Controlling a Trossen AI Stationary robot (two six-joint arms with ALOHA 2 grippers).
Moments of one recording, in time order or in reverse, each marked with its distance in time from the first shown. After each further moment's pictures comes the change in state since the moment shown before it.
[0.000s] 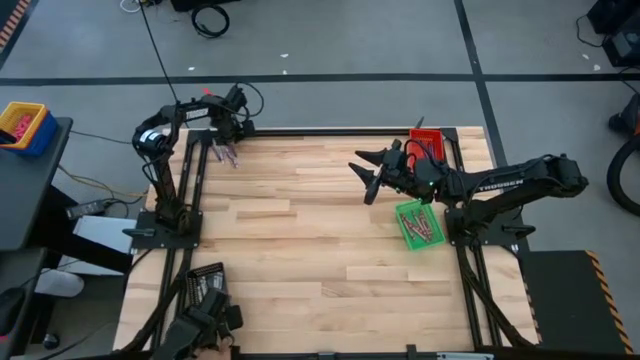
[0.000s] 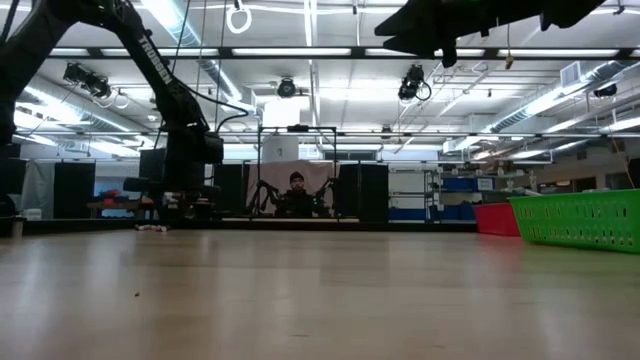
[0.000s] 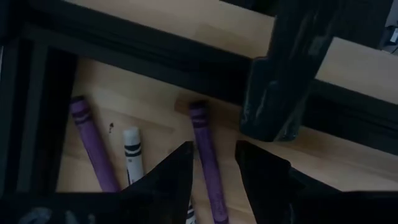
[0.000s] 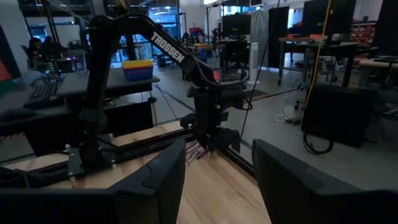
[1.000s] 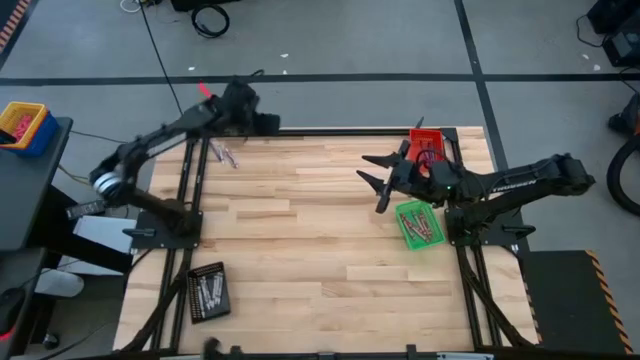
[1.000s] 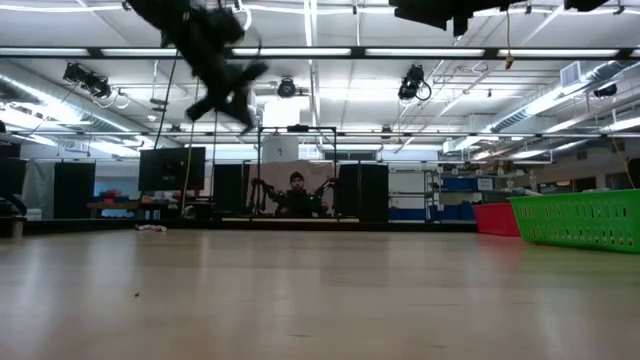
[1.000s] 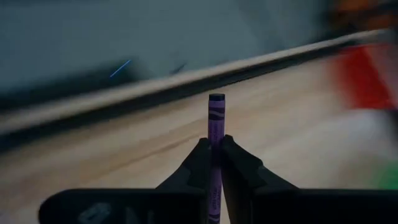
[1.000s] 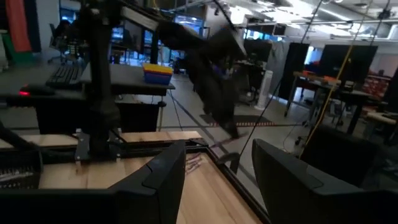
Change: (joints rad) left arm -0.364 -0.513 -0.024 0.195 0.184 0.222; right arm 0.088 -0.110 0.001 -0.050 0.000 -0.241
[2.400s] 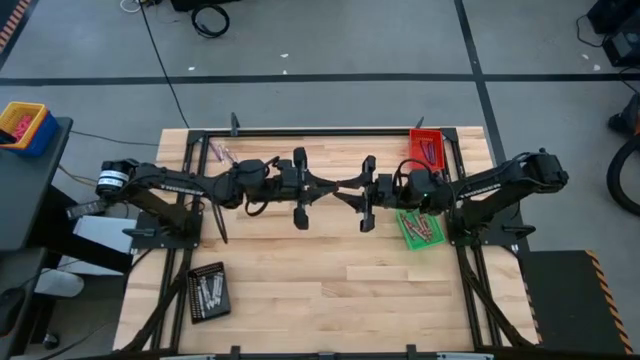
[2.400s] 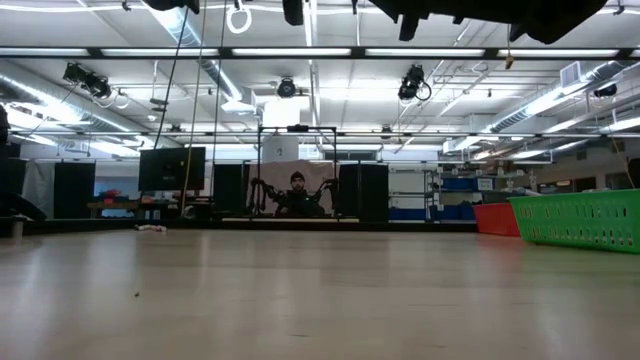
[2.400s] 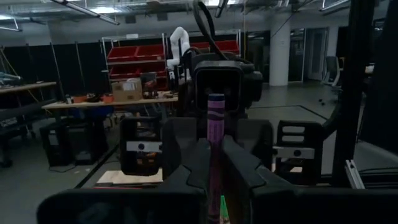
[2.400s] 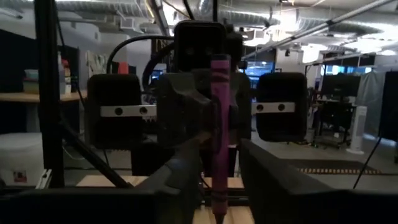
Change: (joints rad) left arm -0.776 0.028 -0.222 1.187 -0.048 0.569; right arm -0.009 0.315 0.001 0.483 -0.362 0.100
